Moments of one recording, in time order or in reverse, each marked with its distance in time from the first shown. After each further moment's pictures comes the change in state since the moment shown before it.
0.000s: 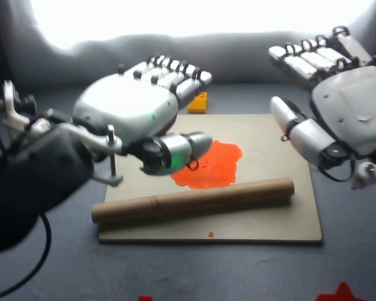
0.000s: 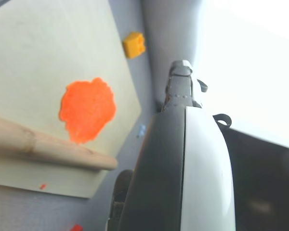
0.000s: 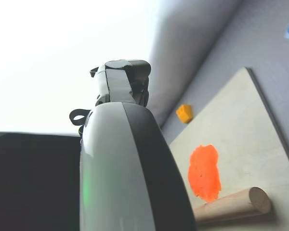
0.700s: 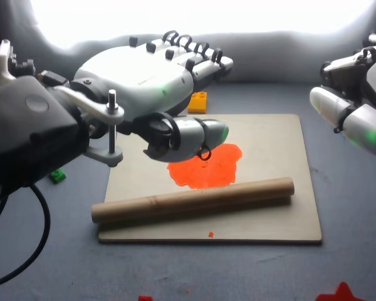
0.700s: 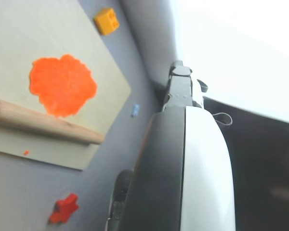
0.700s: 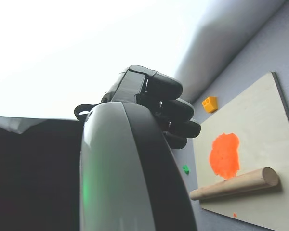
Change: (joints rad) left arm -0.196 0.093 -0.119 -0.365 0.171 0.387; right arm -0.018 0.238 -0.111 -0.134 -0.113 0.214
